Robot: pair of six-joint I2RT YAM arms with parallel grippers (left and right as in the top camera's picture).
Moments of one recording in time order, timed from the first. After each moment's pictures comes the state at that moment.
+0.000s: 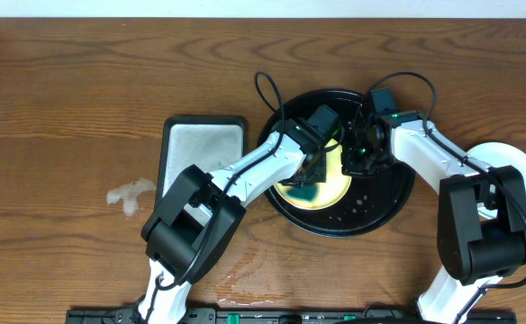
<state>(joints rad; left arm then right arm) -0.73 2.07 1.46 -0.80 0.01 -0.69 0.23 1.90 1.17 -0.75 -0.23 0.27</state>
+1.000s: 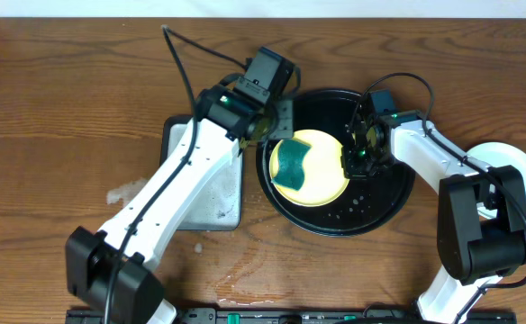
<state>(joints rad) -0.56 1.72 1.59 -0.92 0.04 -0.51 0.23 1.90 1.17 -0.77 -0.23 0.20</state>
